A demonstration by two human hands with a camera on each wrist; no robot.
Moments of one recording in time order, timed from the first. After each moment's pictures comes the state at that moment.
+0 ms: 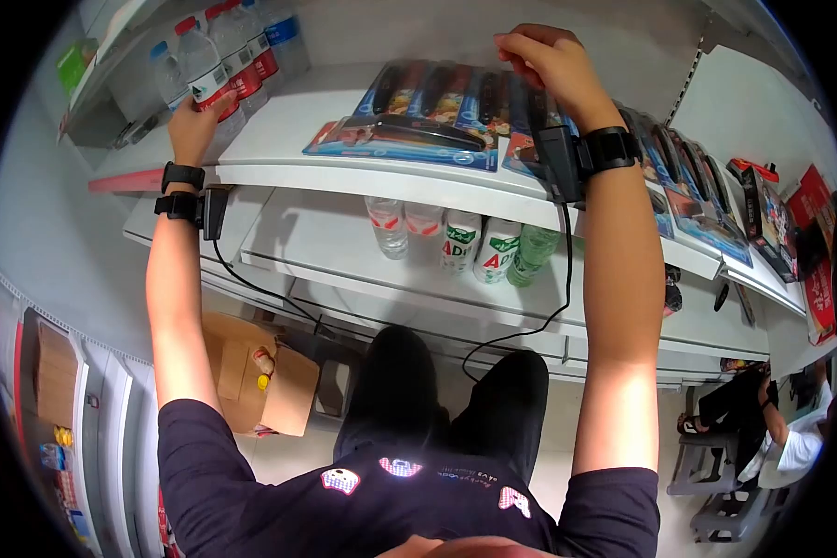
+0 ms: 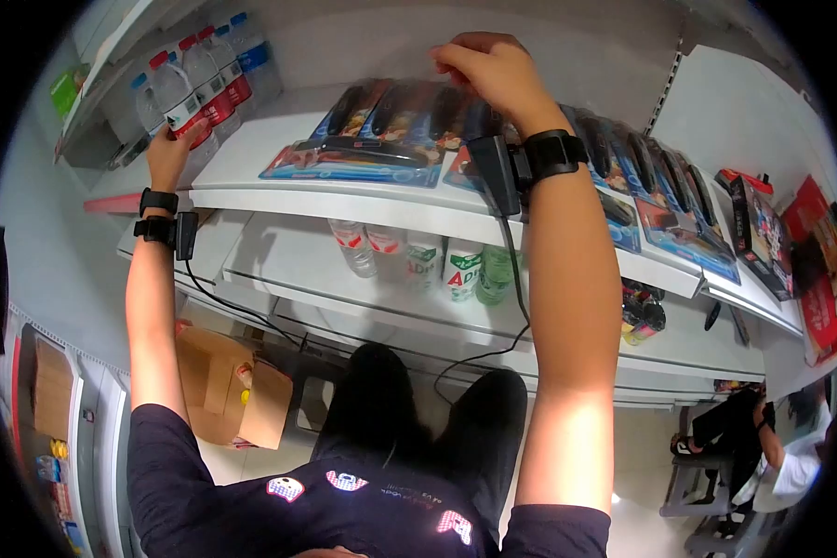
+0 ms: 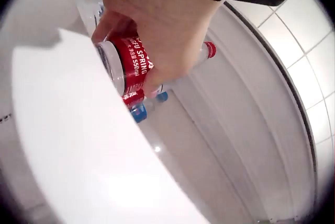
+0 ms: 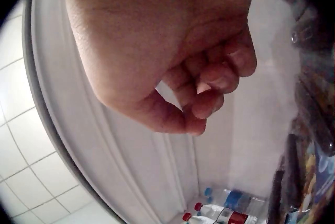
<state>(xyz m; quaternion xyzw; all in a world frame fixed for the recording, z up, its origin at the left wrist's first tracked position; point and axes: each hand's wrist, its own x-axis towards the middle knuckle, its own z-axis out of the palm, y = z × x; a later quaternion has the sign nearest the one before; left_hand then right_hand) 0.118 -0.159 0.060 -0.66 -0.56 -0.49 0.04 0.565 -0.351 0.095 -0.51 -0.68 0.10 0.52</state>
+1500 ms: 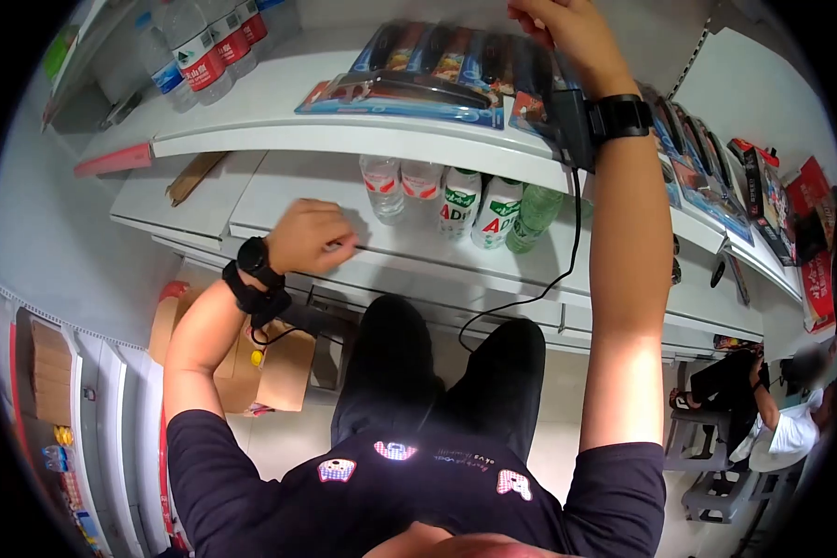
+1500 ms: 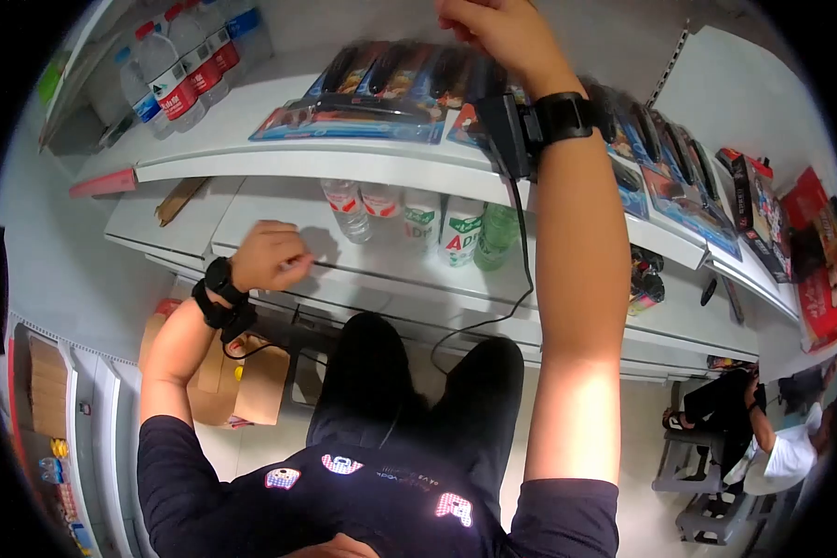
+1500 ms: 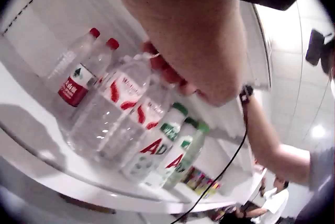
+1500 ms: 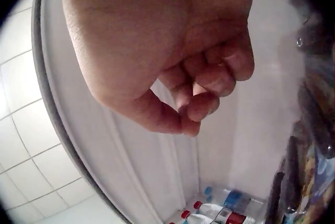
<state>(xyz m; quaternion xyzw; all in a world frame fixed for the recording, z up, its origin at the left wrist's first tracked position) 0.196 -0.307 -0.096 -0.96 -0.03 -0.27 -0.04 0.549 -0.364 0.097 -0.52 -0.63 0.16 0.55</state>
